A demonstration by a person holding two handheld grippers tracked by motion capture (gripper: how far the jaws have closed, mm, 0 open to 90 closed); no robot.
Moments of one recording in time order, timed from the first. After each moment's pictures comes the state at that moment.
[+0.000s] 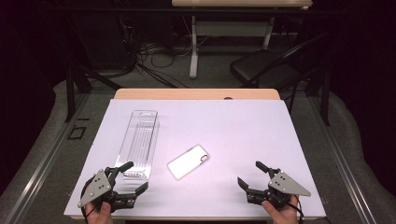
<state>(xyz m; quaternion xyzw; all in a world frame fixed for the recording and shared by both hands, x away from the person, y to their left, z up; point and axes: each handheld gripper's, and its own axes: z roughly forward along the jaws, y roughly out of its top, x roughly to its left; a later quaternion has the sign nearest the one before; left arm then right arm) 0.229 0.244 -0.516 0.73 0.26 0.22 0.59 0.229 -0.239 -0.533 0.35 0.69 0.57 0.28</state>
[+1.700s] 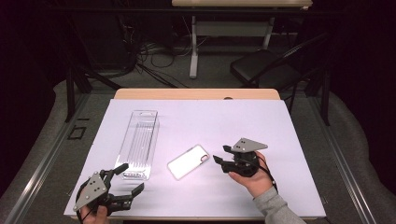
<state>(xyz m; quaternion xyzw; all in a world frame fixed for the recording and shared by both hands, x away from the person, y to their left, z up) 0.222 0.252 -0.515 0.73 0.27 0.23 0.58 0.314 -0.167 -0.496 0.34 0.80 0.46 0.18</state>
